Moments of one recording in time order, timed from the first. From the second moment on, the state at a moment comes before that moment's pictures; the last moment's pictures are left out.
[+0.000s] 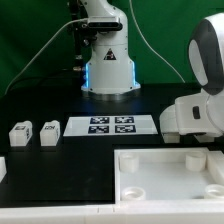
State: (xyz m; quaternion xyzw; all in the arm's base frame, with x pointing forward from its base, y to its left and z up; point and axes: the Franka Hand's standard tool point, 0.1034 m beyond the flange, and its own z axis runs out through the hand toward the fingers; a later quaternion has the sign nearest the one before) arm 0.381 0.179 0.009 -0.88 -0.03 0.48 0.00
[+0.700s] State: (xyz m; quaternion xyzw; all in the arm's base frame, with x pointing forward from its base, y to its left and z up) arm 0.381 0.179 0.008 -0.88 -0.03 0.48 0.00
